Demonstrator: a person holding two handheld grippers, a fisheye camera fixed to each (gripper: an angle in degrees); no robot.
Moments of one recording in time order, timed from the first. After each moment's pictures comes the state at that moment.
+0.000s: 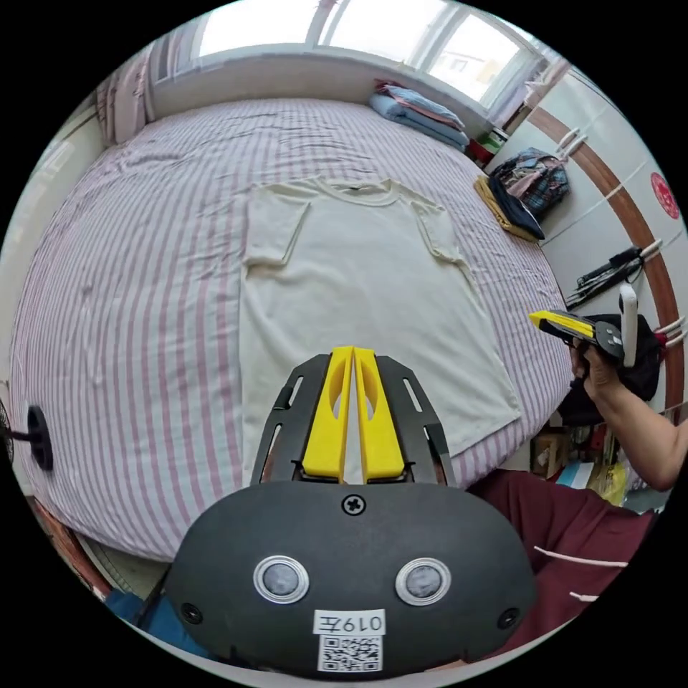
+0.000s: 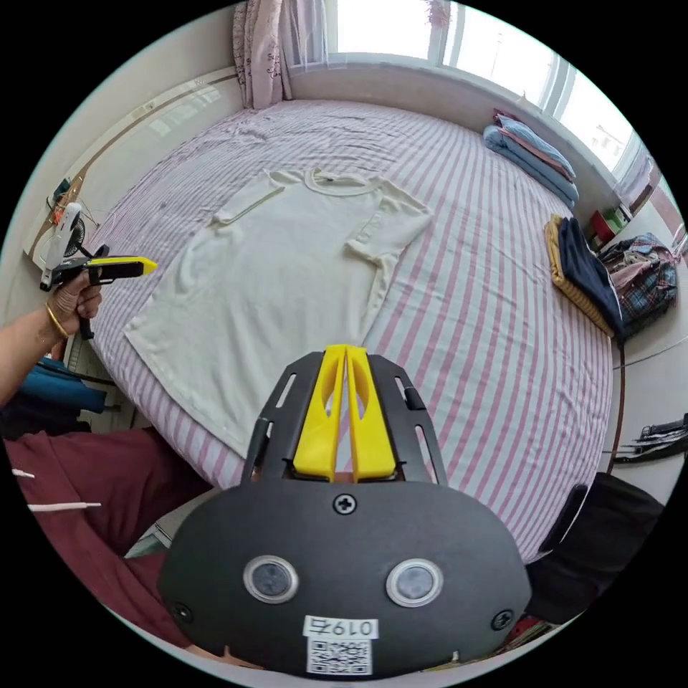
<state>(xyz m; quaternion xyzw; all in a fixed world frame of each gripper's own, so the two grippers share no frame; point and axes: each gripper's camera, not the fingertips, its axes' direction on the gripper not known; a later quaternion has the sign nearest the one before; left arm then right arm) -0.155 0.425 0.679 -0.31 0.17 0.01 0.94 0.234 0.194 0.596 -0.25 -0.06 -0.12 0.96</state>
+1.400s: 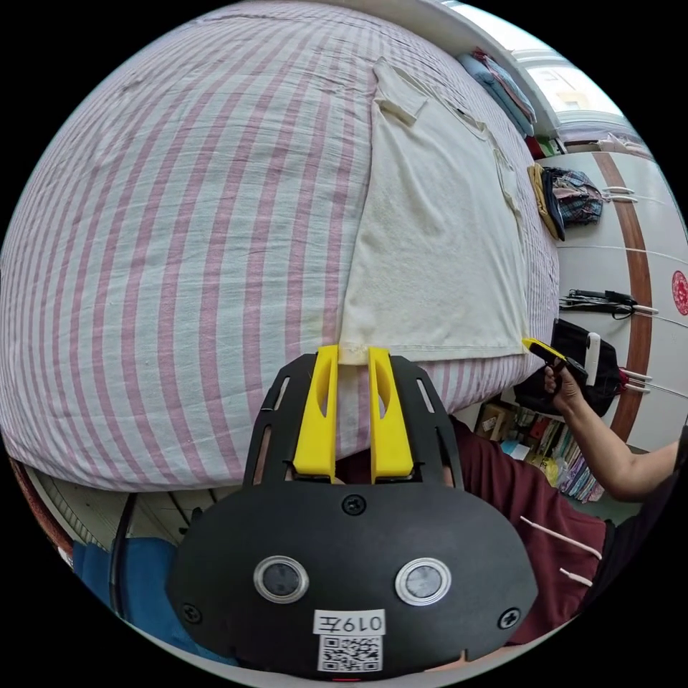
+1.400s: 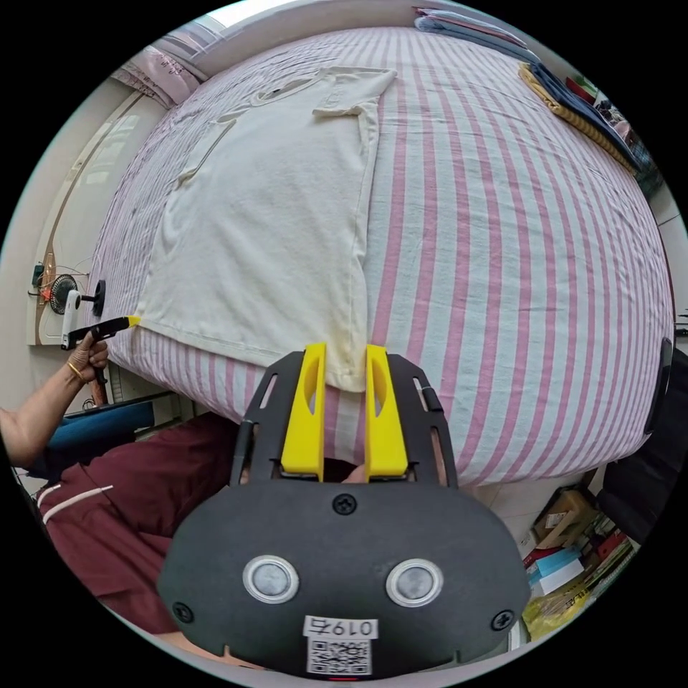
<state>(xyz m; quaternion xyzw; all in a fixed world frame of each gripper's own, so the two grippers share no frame) -0.301 0.587 0.718 -0.45 0.23 -0.08 0.86 0.223 0.324 0.595 -0.38 -0.10 0.04 0.92</state>
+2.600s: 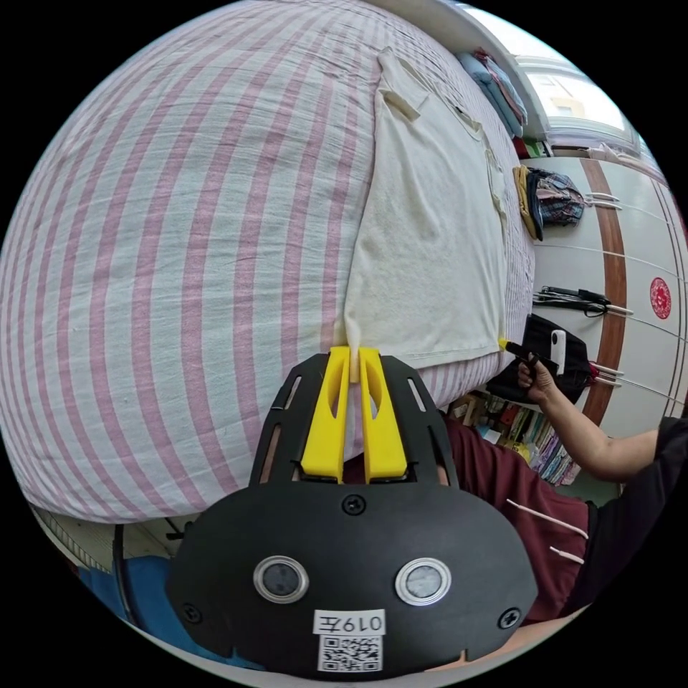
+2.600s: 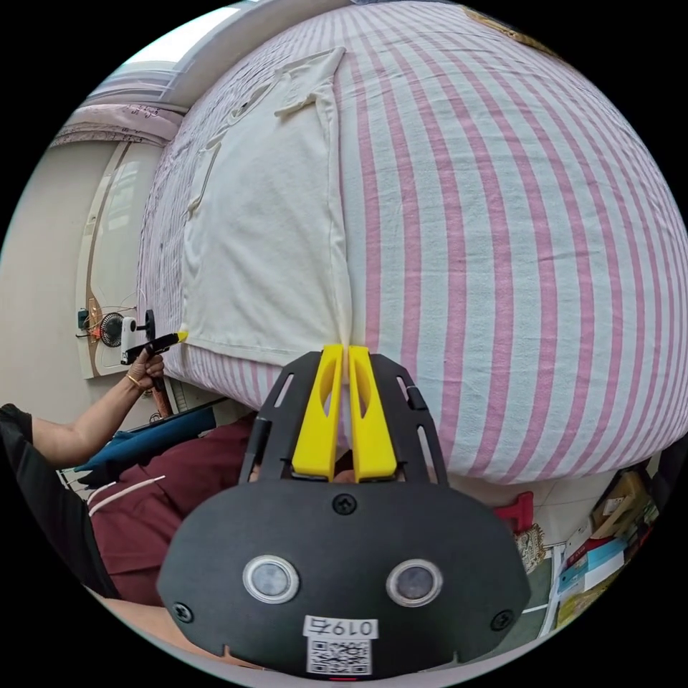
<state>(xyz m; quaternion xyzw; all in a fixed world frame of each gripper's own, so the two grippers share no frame) -0.276 0.644 0.795 -0.47 0.31 -0.10 0.82 0.318 0.403 0.646 -0.40 -0.21 0.15 0.88</state>
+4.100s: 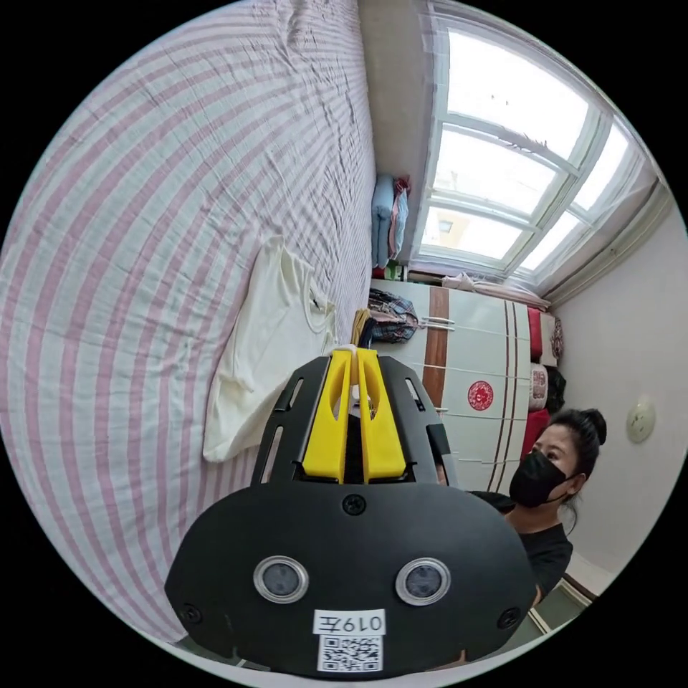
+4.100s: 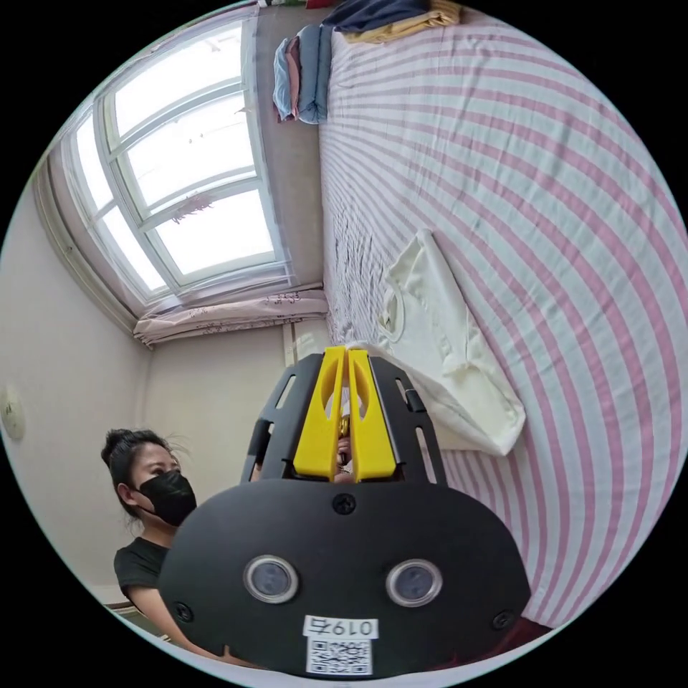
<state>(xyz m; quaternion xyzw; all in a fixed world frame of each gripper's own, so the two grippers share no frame) -0.312 0.438 1.075 -0.28 0.55 -0.36 0.70 0.484 0.273 0.837 -0.13 -0.48 0.48 0.72</state>
